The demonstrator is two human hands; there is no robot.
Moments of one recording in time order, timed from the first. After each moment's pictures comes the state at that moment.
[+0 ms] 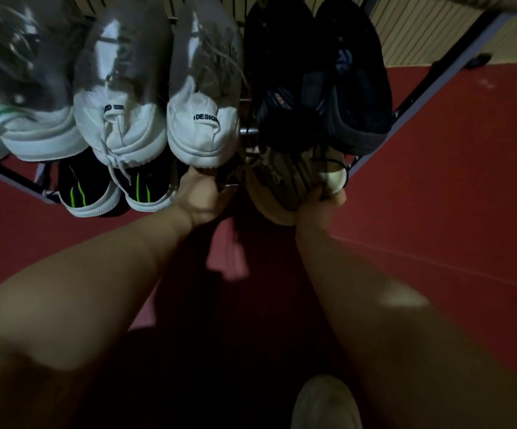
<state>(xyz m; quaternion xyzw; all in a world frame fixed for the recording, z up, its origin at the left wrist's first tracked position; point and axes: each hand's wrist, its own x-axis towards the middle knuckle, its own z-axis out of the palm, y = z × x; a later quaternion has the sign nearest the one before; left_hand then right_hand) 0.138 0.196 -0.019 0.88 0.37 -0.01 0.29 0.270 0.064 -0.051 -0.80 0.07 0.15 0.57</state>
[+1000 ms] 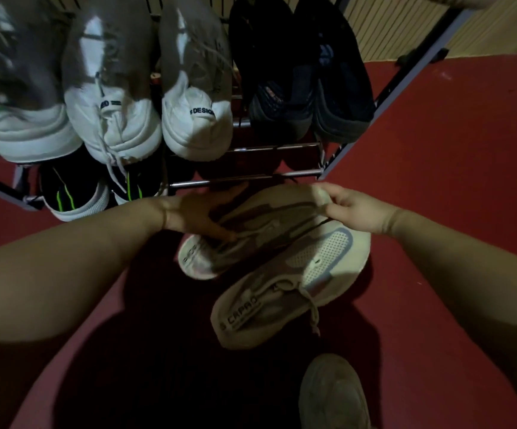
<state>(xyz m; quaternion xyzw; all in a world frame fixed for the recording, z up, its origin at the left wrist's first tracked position) 0.119 0.202 -0.012 0.87 0.09 -0.24 0.42 0.329 -0.017 0.014 -0.76 -0.41 0.44 0.22</state>
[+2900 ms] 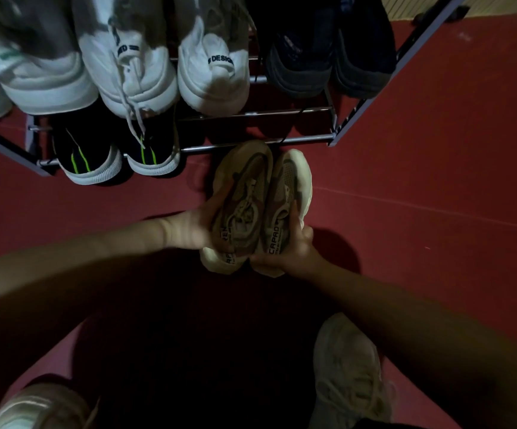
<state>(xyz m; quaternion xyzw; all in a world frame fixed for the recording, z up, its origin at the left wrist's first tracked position) 0.047 0.163 -0.050 0.83 0.17 -0.21 0.49 0.166 -0.035 -0.061 -0.82 -0.28 0.39 0.32</state>
